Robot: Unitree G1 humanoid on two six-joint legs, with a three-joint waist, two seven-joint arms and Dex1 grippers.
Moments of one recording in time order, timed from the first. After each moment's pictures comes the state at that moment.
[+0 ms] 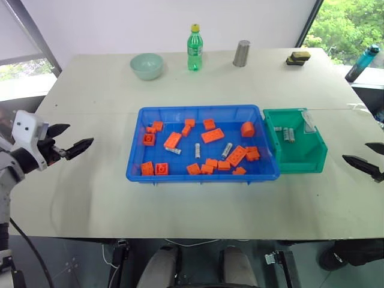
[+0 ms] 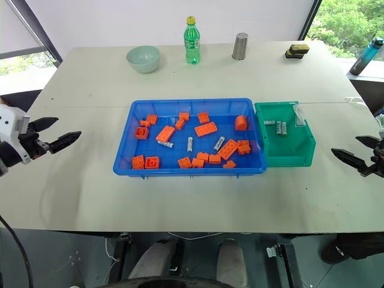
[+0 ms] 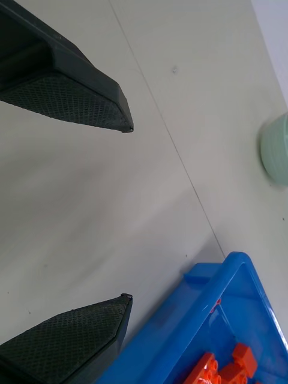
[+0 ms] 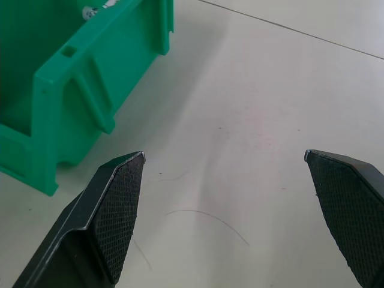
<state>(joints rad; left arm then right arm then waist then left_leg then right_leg) -0.21 0.89 0.41 0.13 -0.45 0.37 -0.88 -0.24 -1.09 -0.45 0.65 0.34 0.15 1.10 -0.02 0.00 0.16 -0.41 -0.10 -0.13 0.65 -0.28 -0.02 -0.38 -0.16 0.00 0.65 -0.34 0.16</state>
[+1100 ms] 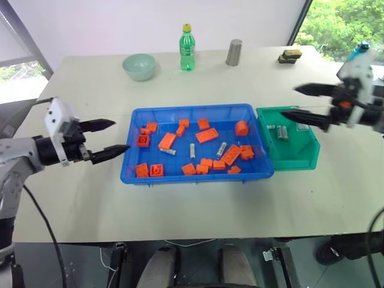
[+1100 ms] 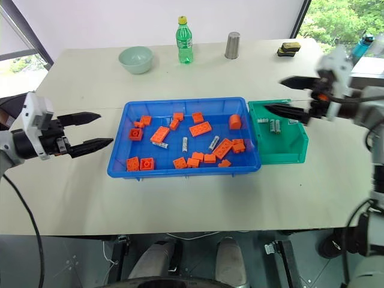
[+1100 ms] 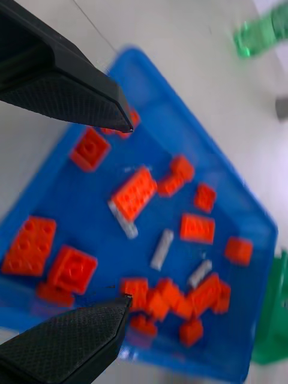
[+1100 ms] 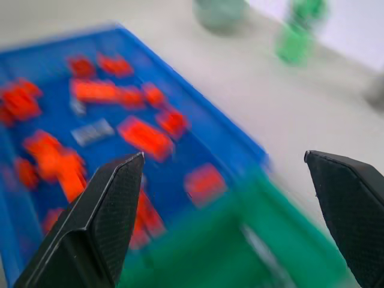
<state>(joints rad) -0.27 0.96 0.29 -0.22 -0.64 0.57 -1.11 -0.76 -0.91 -0.08 0.09 0.46 0.56 1.19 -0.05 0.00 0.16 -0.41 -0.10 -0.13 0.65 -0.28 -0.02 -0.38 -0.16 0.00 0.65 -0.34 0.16</state>
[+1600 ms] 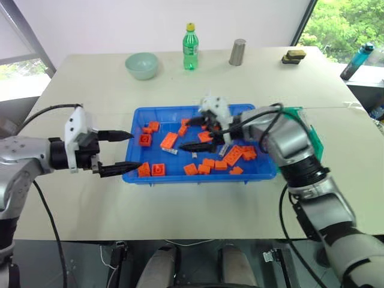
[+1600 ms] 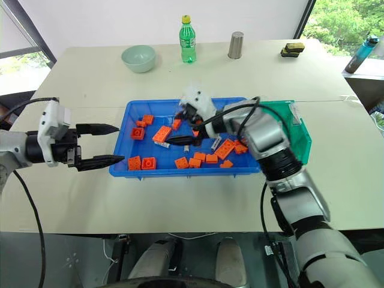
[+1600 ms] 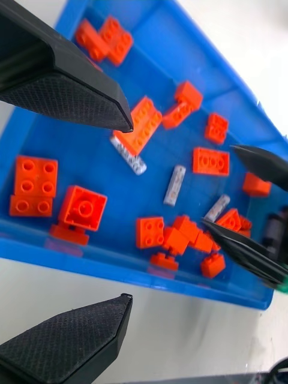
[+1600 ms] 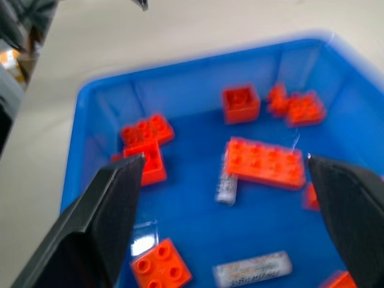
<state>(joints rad) -0.29 0.97 0.20 -0.25 -0.64 0.57 -1.19 -0.90 -0.40 0.36 0.10 0.27 0.76 0.96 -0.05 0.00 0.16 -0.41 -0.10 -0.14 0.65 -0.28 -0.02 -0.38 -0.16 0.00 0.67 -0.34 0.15</state>
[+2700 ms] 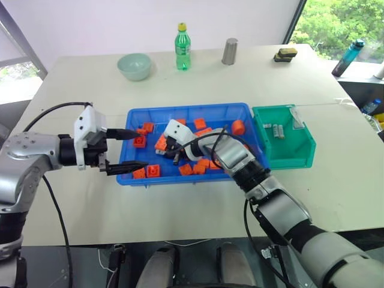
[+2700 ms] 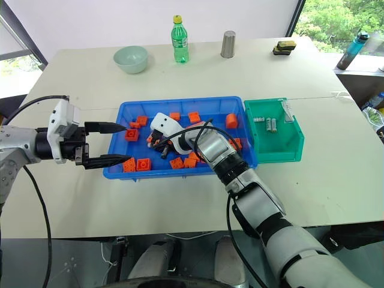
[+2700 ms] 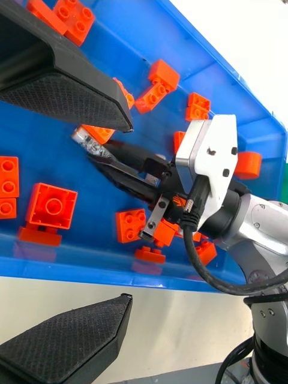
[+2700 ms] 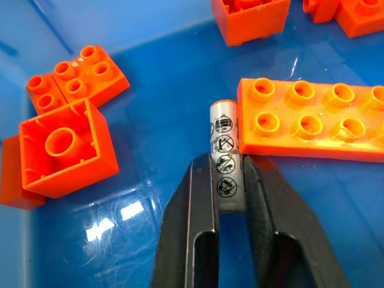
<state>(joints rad) -0.35 0.94 0.15 -0.23 -0.62 0.55 -1.19 -0.95 -0.13 0.45 0.48 0.02 0.63 0.84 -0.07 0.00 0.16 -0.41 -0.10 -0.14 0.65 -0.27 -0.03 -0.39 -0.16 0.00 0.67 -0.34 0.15</state>
